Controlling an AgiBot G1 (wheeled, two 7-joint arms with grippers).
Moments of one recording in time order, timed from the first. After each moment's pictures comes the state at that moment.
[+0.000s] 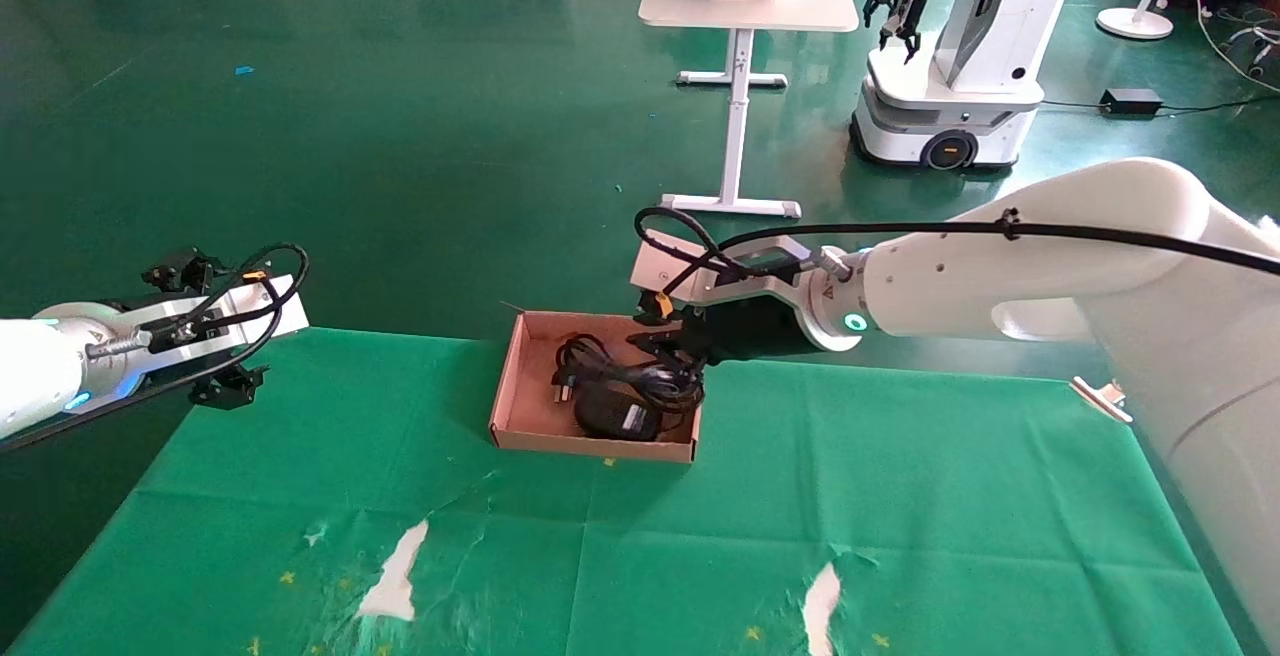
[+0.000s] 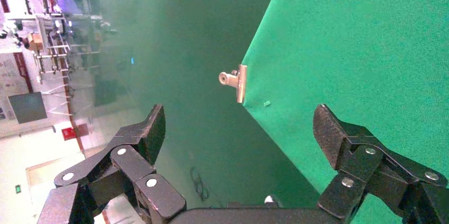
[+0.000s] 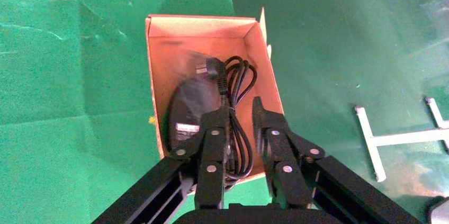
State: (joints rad) left arm -1.66 0.79 1.18 -1.24 2.52 0.90 -0.99; right arm 1.75 -1.36 -0.68 0.45 -1.75 -1.01 0.04
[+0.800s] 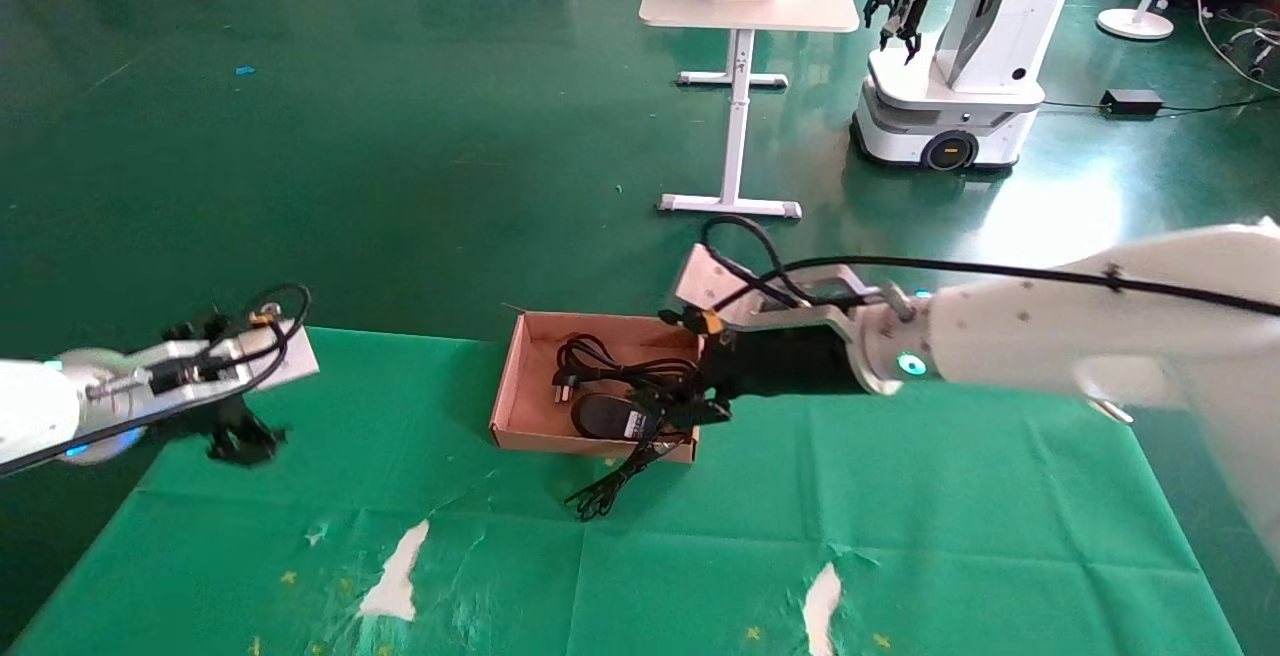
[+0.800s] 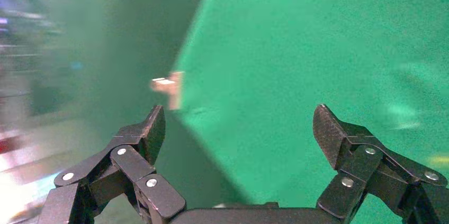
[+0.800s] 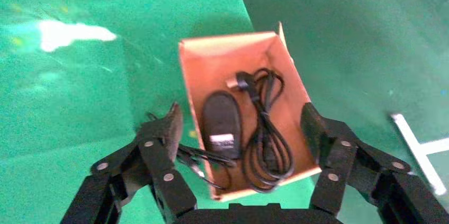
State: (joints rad) left arm -1.59 0.77 1.07 -1.23 2.29 0.97 -0.89; right arm 1.63 -1.23 -0.61 0.62 -1.57 -1.11 0.07
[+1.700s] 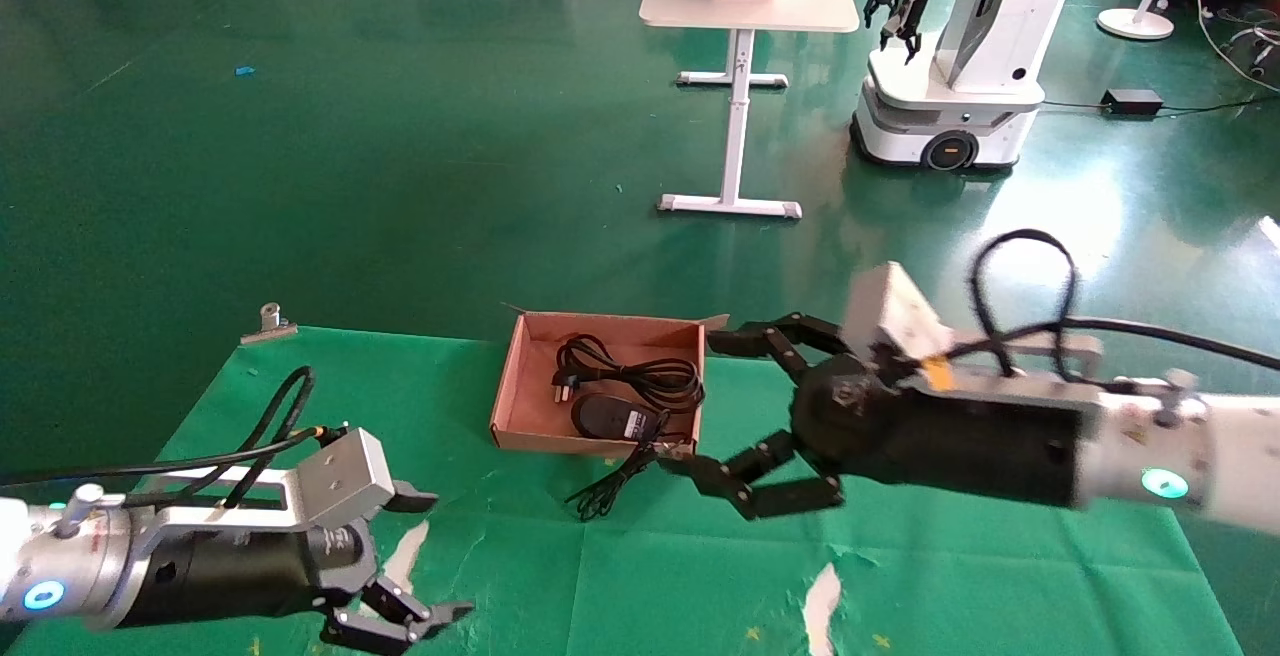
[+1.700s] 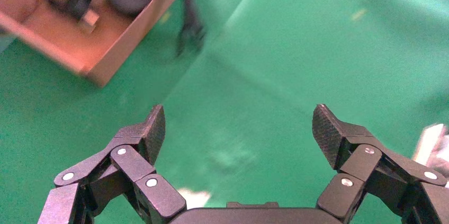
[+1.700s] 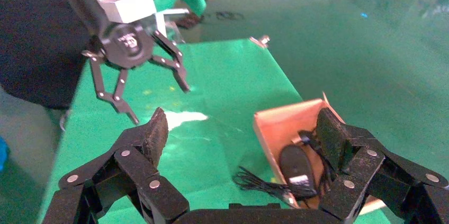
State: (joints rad) left arm -1.32 0.69 0.66 -1.26 1.48 1.24 -0.53; right arm 1.32 -0.89 -0.43 0.98 -1.11 -1.32 0.13
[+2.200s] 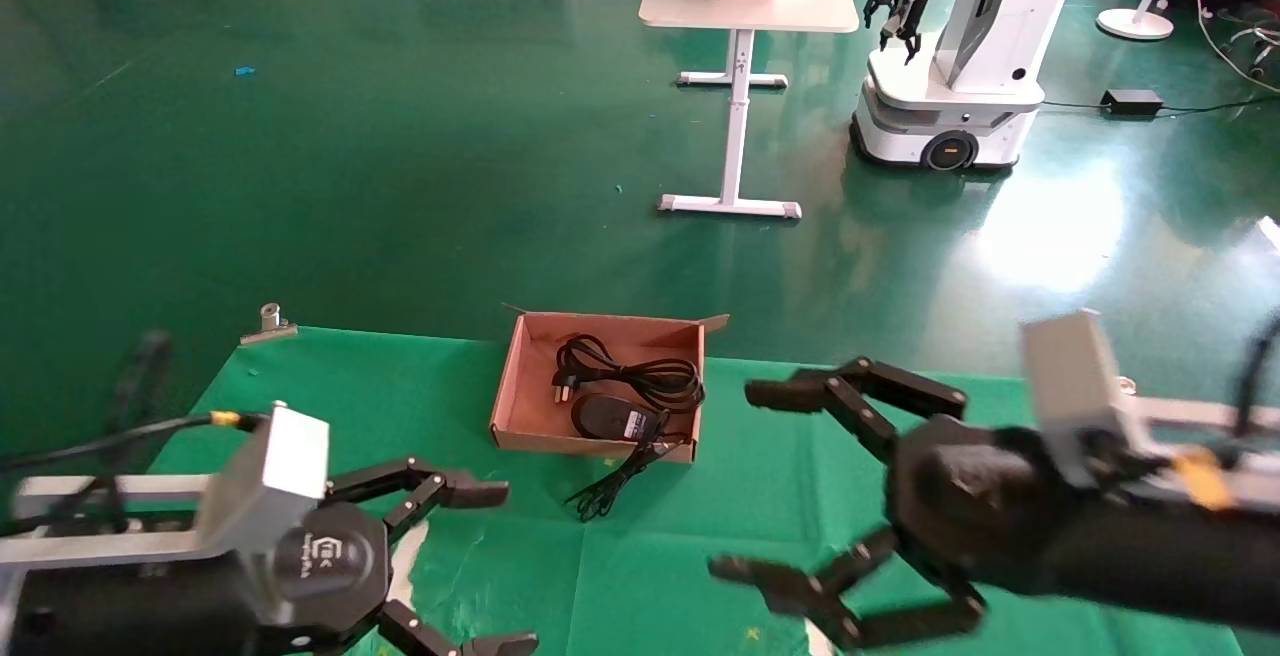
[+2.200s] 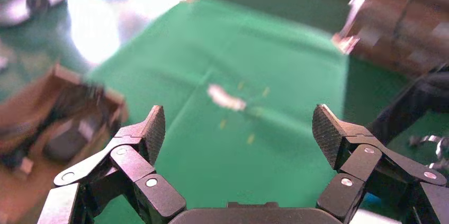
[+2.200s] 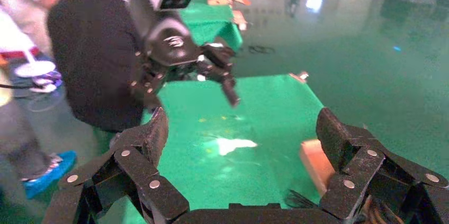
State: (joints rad) left arm -1.18 0.64 0.43 -1.27 1.04 1.39 -0.32; right arm 1.16 -0.70 -0.33 1.19 -0.86 -1.44 0.17
